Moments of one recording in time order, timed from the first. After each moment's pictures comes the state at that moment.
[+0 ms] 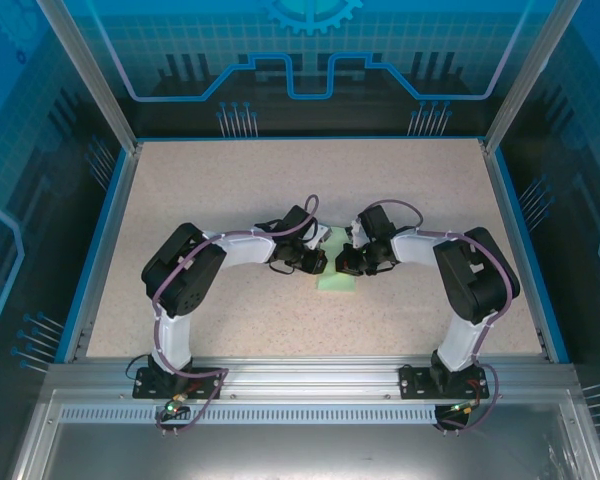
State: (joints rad) left arm -0.64 1.96 1.15 -0.23 0.34 -0.27; right arm 0.41 1.79 0.89 -0.27 -0.51 0.51
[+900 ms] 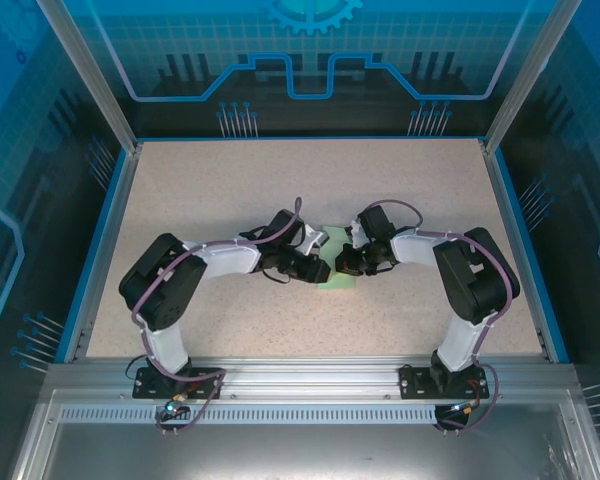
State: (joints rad) left arm -0.62 1.82 0.98 -0.10 0.68 -0.42; right arm 0.41 1.79 0.89 -0.27 -0.50 0.51
